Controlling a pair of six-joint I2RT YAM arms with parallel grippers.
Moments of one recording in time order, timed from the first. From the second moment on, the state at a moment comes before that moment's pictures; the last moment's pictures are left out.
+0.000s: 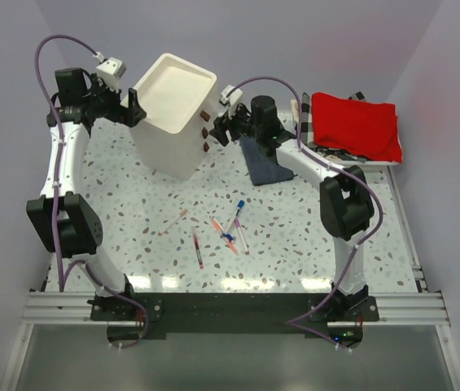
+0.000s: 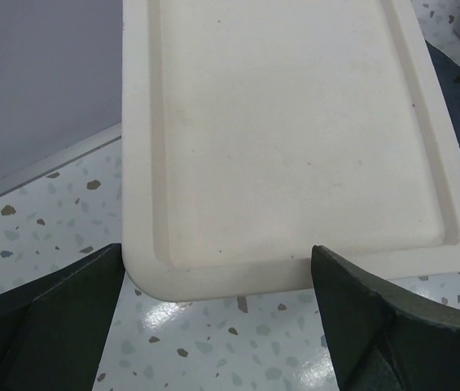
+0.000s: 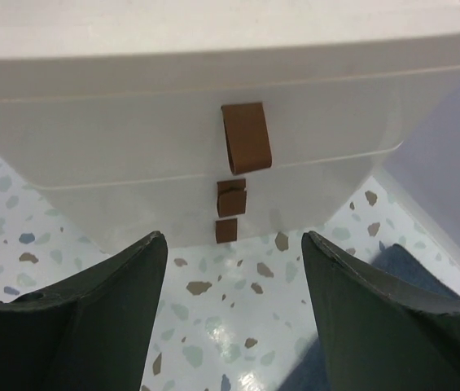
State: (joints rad) left arm 0.17 1.78 1.79 -0.54 0.62 0.31; right arm 0.51 2.05 1.67 0.14 -0.39 -0.19
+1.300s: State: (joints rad) left arm 0.17 1.77 1.77 -0.54 0.62 0.28; right arm 0.51 2.22 1.90 0.15 -0.49 -0.14
